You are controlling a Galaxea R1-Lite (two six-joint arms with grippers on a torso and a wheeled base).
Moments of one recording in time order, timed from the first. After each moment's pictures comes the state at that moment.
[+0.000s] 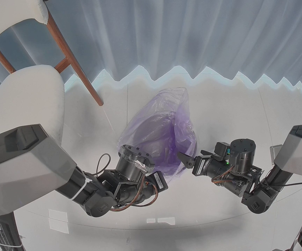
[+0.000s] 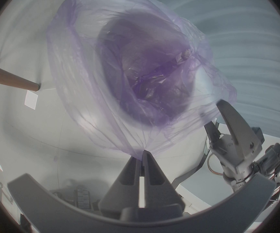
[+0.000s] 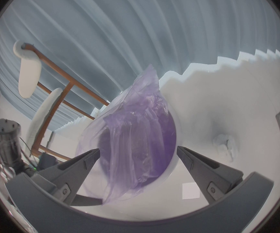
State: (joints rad) left arm -0.73 2.13 -0.92 -0.56 -0.05 -0.97; right arm 0.58 2.11 -0.61 -1.25 -0.06 0.40
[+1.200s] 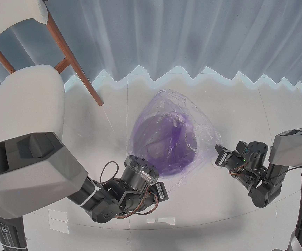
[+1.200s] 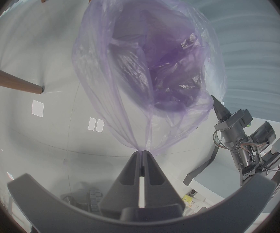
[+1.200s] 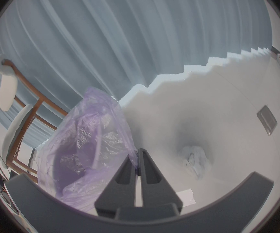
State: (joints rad) left arm -0.75 2.18 -0.90 -0.56 0.00 -0.90; right arm 0.34 2.29 -0.57 -1.55 -0.05 0.39
